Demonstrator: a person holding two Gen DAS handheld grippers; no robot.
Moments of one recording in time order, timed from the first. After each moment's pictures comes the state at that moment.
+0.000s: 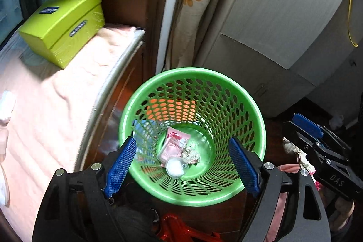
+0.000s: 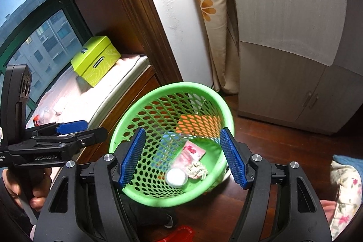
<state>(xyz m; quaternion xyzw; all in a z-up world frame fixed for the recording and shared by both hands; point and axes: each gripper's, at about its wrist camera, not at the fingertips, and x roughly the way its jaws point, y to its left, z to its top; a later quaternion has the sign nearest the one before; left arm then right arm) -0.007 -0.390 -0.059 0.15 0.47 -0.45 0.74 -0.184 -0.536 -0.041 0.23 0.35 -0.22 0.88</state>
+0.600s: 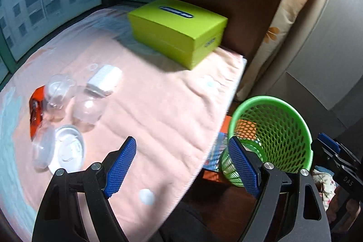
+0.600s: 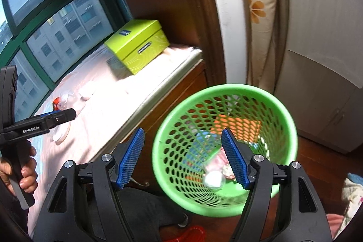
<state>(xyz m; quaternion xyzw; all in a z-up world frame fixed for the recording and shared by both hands) 0.078 -0.235 -0.027 0.09 0.45 -0.30 0.83 -0.113 -0.467 -0.030 0.20 0.36 -0.14 0.90</state>
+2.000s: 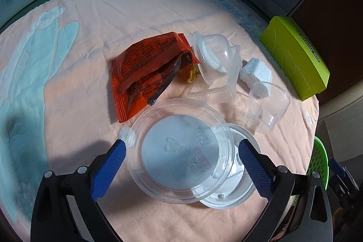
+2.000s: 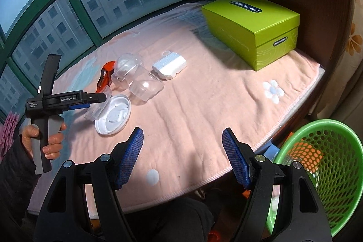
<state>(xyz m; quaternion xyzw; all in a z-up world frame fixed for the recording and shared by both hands) 0.229 -0.036 -0.095 -0.05 0.55 -0.20 0.81 0.044 -0.313 -0.036 0.12 0.42 0.03 0.90</state>
